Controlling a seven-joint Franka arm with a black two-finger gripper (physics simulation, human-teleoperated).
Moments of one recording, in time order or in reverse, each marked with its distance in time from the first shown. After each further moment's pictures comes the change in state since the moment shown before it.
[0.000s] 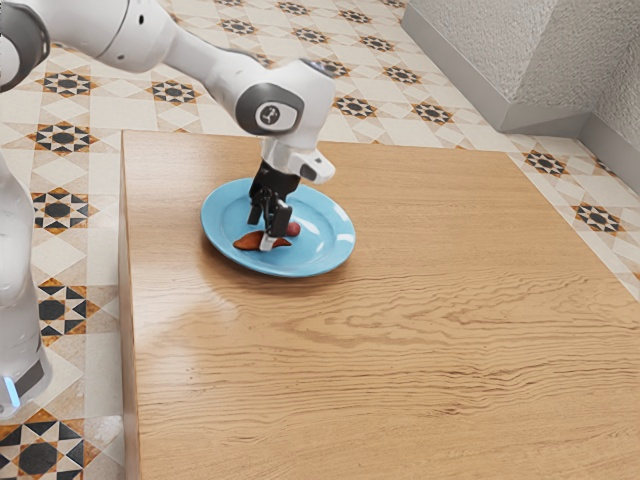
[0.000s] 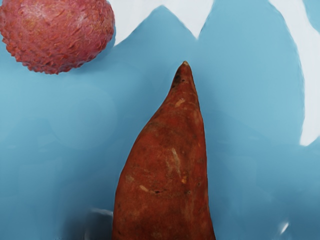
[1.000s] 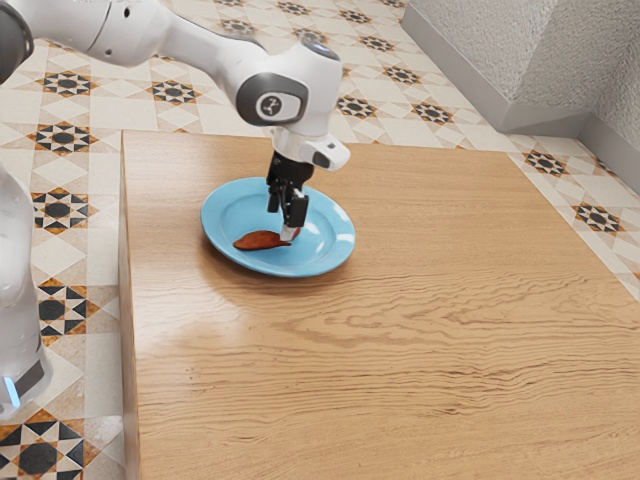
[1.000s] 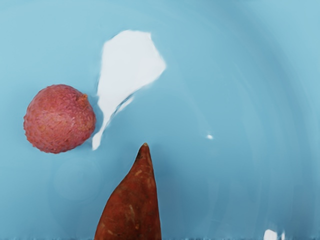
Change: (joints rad) arm -0.002 -0.046 -0.051 0.028 0.026 0.068 -0.065
